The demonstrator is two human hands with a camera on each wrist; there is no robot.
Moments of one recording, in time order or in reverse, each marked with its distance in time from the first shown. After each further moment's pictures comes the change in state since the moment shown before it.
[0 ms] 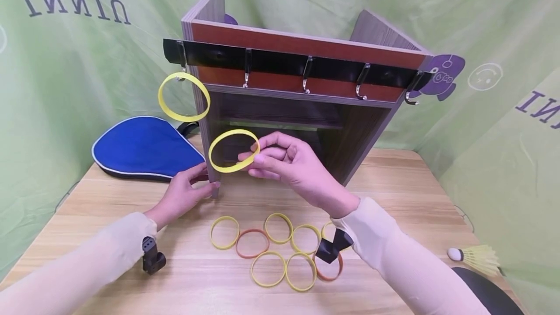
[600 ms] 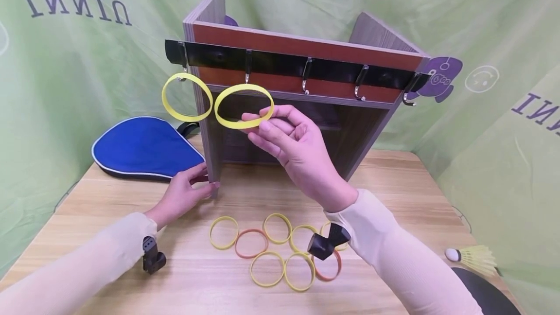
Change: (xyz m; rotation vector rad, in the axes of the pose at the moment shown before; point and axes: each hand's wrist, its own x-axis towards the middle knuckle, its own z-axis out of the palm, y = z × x) left_hand 0.000 -0.003 0.000 0.007 -0.005 -0.002; right_hand 0.007 -0.029 0.019 0.206 0.139 -0.225
